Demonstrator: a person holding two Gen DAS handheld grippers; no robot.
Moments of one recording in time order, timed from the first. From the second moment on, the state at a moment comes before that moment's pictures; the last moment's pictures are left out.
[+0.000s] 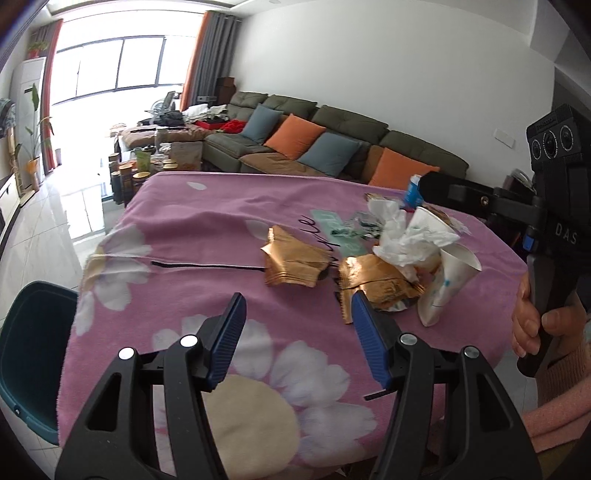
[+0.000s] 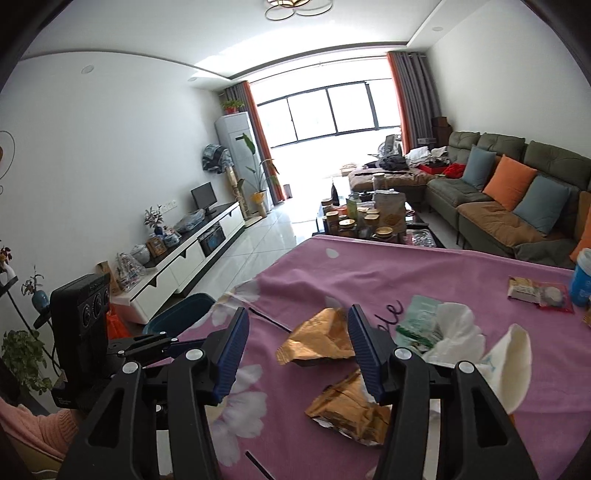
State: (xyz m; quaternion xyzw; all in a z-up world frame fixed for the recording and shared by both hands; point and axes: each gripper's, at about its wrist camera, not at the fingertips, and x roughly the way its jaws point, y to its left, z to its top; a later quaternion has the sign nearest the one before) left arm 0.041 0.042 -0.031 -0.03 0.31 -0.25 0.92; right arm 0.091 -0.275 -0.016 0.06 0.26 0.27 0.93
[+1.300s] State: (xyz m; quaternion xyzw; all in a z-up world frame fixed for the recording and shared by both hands) left arm 0.057 -0.137 -0.073 0.03 0.36 -0.39 0.85; right arm 0.104 -0.411 -0.092 0.20 0.31 0.12 0.92
